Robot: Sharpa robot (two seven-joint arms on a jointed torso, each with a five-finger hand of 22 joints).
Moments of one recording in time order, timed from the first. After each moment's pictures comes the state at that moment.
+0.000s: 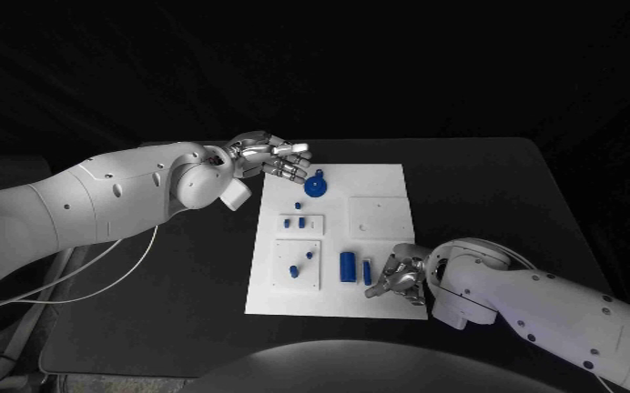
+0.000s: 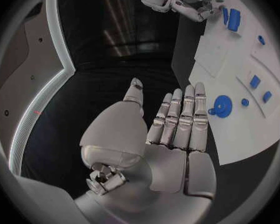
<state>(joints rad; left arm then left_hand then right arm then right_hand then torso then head) 1.17 -0.77 -0.11 1.22 -0.21 0.14 0.17 1.24 0.04 -0.13 0.05 0.05 0.90 0.18 0.07 0.07 1.02 0.17 0.06 0.06 1.05 0.15 0.06 0.06 0.09 1.02 0.14 0.07 0.07 0.73 -0.76 0.15 1.57 -1.18 0.05 -0.60 1.13 -0.14 0.24 0.00 0.11 1.21 0.04 0.06 0.13 1.33 -0.04 0.90 1.11 1.46 -0.09 0.90 1.11 0.05 1.46 -0.12 0.74 1.31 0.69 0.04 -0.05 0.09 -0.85</state>
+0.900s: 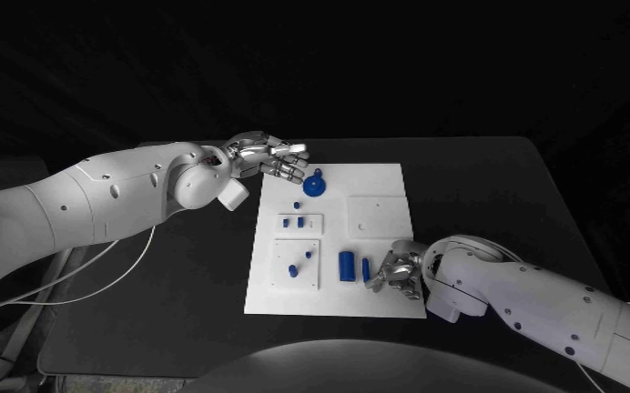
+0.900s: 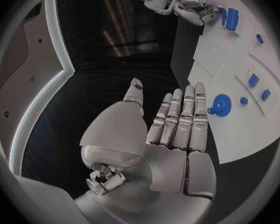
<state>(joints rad) 1.17 -0.77 -0.11 1.22 -0.22 0.14 0.16 1.24 0.04 -0.13 0.05 0.05 0.90 0.18 0.07 0.07 1.02 0.17 0.06 0.06 1.05 0.15 0.06 0.06 0.09 1.02 0.14 0.07 0.07 0.73 -0.71 0.15 1.48 -1.14 0.04 -0.57 0.98 -0.04 0.48 -0.09 0.08 1.23 0.04 0.07 0.26 1.34 -0.04 0.91 1.12 1.46 -0.09 0.91 1.11 0.05 1.46 -0.12 0.76 1.31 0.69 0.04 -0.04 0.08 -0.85</state>
